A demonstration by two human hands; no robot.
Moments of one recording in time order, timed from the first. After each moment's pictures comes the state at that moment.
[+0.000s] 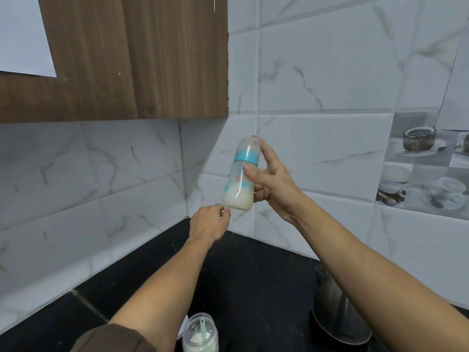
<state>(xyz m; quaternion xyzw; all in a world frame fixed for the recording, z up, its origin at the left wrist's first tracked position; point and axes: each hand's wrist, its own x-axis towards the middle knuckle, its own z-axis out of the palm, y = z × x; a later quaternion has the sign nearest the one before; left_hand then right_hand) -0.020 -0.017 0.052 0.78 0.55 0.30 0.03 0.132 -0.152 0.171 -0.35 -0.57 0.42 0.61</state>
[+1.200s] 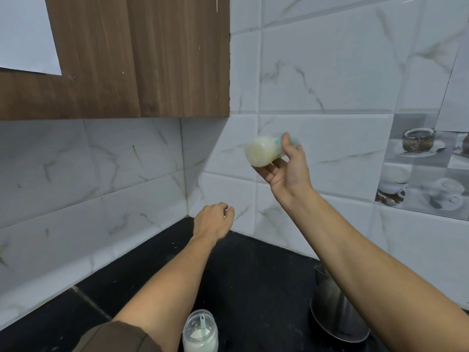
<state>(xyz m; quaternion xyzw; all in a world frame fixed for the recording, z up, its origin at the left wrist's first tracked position) -0.013 -0.017 0.049 0.78 0.54 0.31 0.03 0.136 -0.144 0.193 -0.26 -0.36 0.47 0.76</state>
